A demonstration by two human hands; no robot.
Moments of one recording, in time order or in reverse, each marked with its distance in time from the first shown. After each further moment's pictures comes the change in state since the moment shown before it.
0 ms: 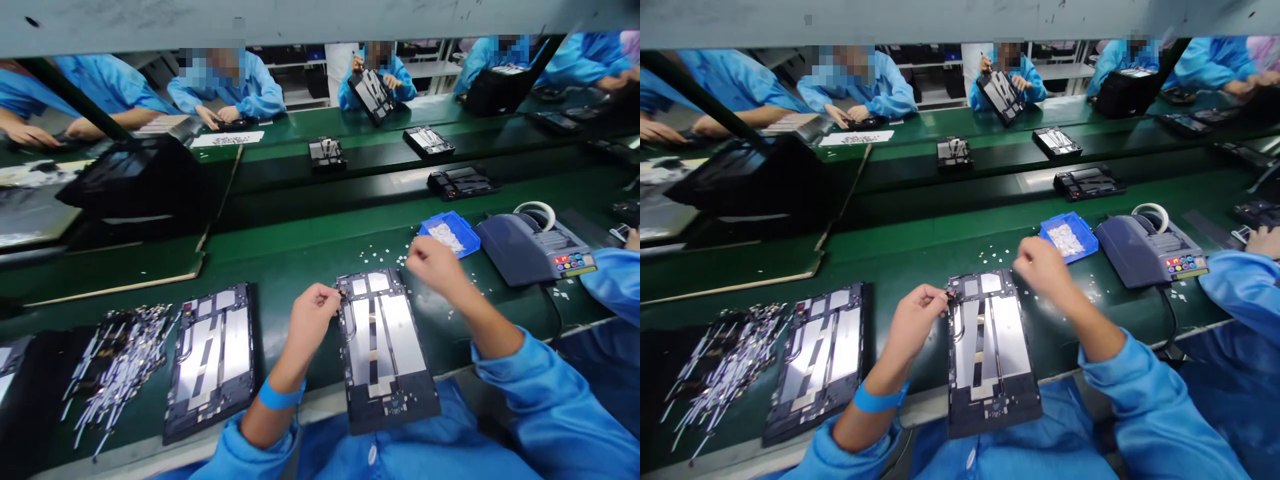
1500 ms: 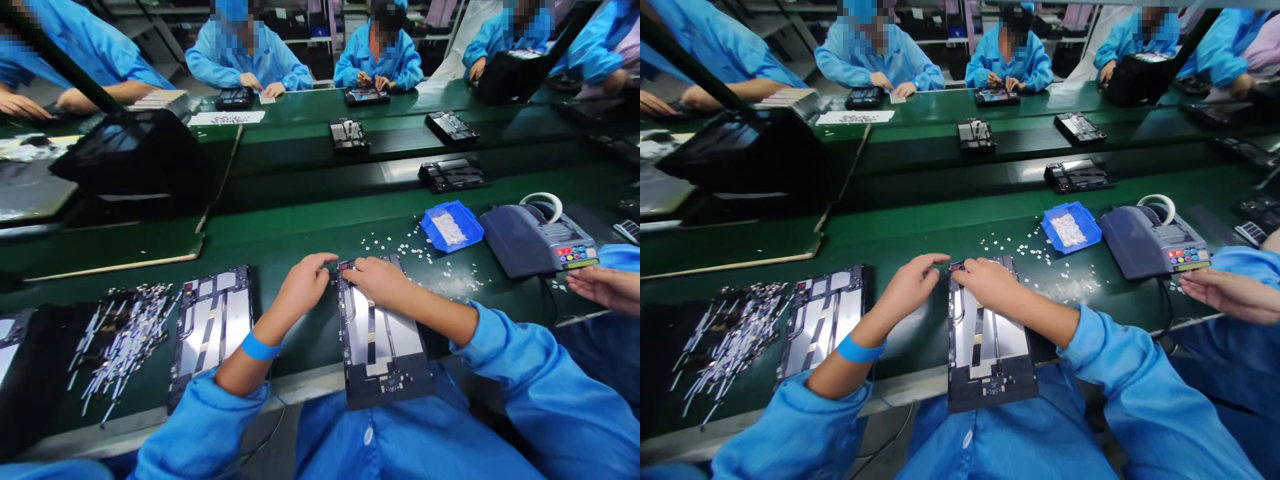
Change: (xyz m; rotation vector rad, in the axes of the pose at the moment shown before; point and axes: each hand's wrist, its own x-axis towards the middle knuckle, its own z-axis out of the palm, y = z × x) left_hand 0.037 -0.001 -0.032 0.597 -0.222 0.370; right_hand -0.019 -0.067 0.067 -0.082 -0.322 -0.600
